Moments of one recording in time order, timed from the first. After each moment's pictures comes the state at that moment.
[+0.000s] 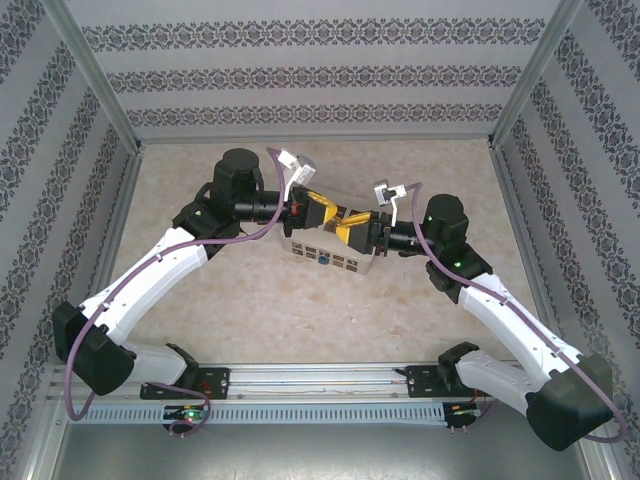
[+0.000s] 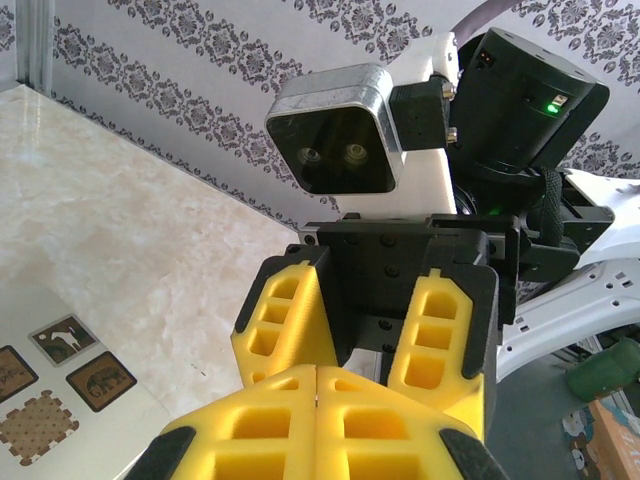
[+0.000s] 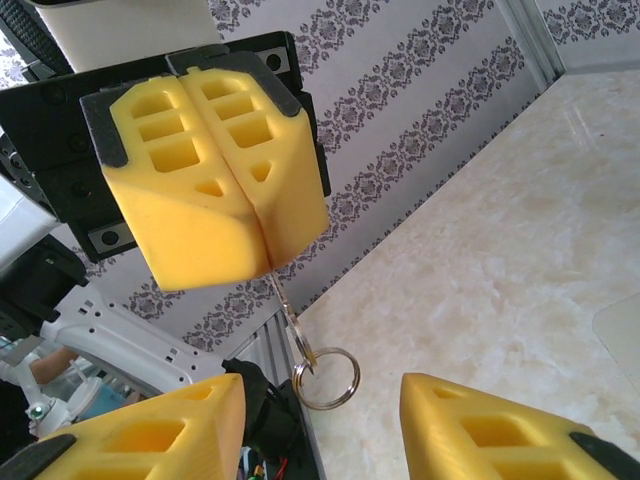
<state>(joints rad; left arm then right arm) -0.56 1.34 1.28 -0.24 0.81 -0.22 0.43 1.02 0.76 0.17 -0.90 0.62</state>
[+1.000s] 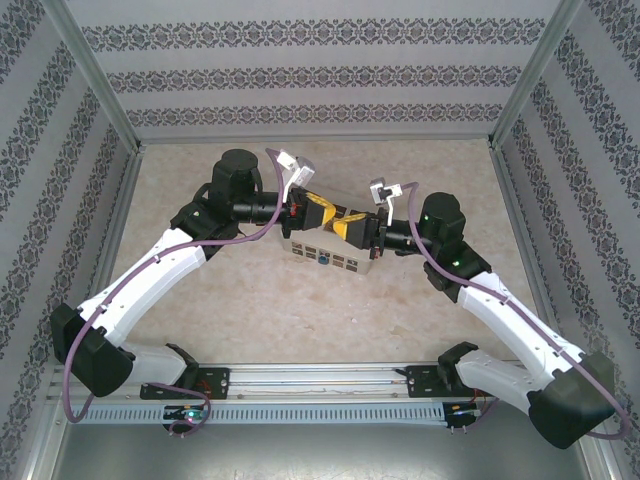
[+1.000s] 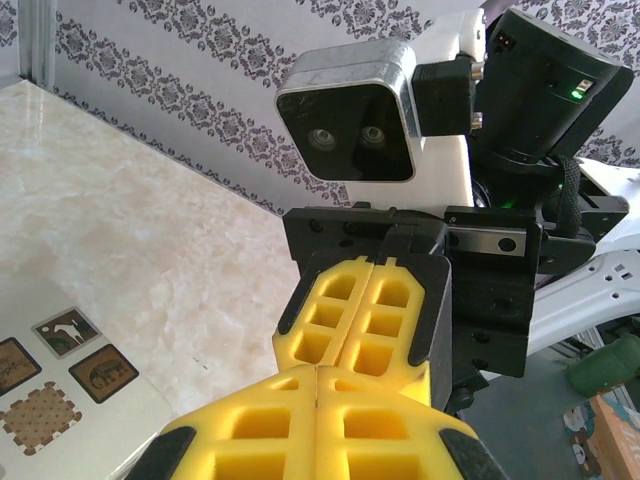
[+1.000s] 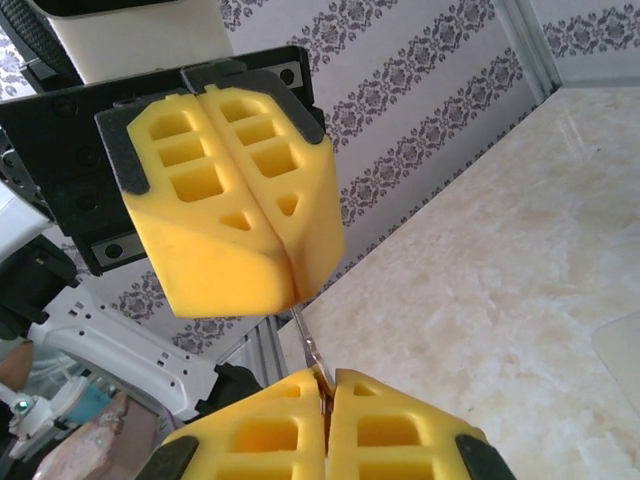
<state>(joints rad) -0.56 1.33 1.28 -0.26 0.81 -0.21 0.47 1.02 0.79 0.13 -0.85 0.58</state>
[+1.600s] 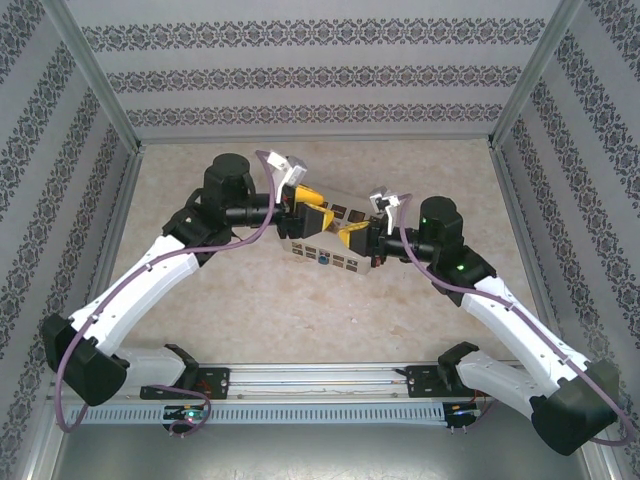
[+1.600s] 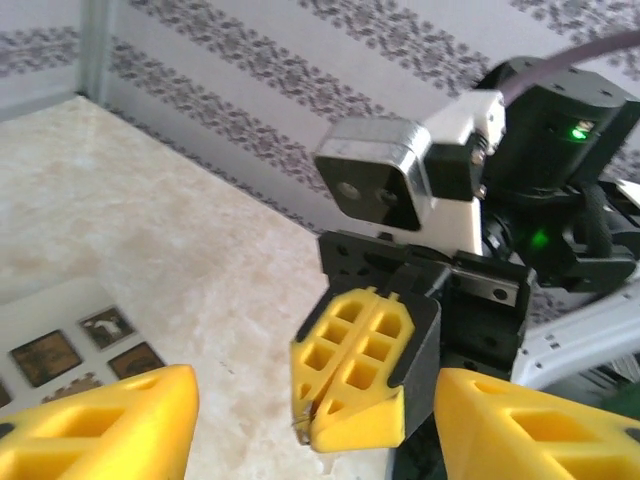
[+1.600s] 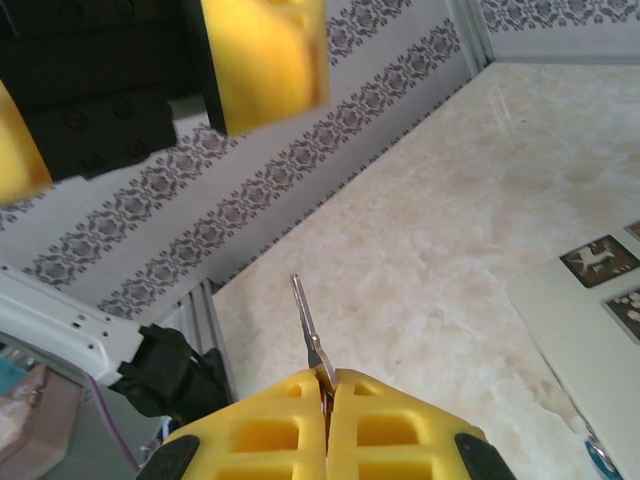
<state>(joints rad) -0.55 1.26 1.23 -0.25 0.69 -0.24 0.47 0.98 0.78 -0.07 -0.76 0.38</state>
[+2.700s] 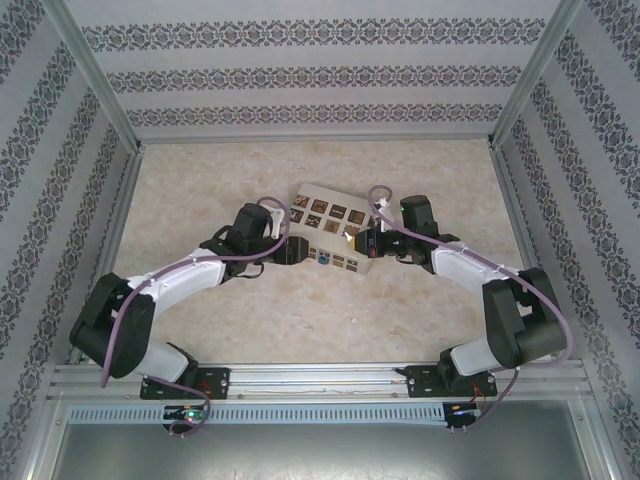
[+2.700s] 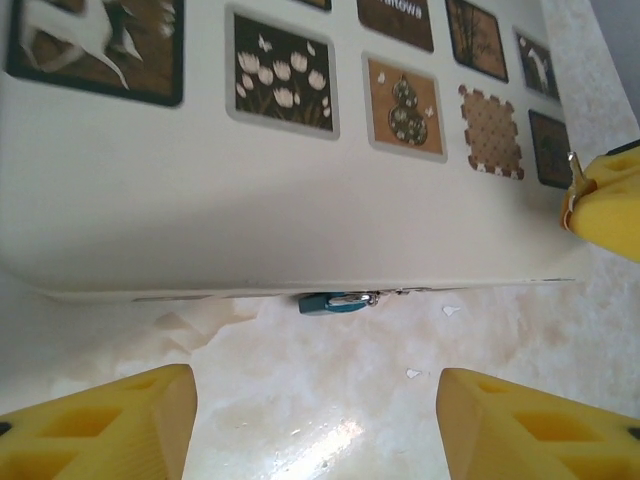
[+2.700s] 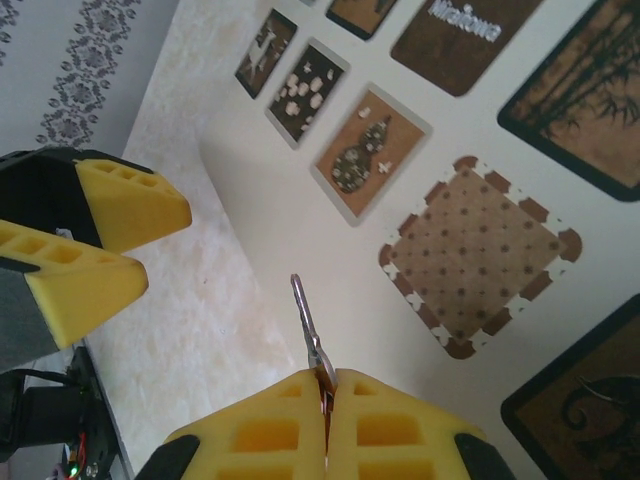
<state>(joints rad) -0.51 1.46 0.80 -0.08 0.31 -0.47 0.28 1.47 0.73 -0.02 -0.76 0.37</state>
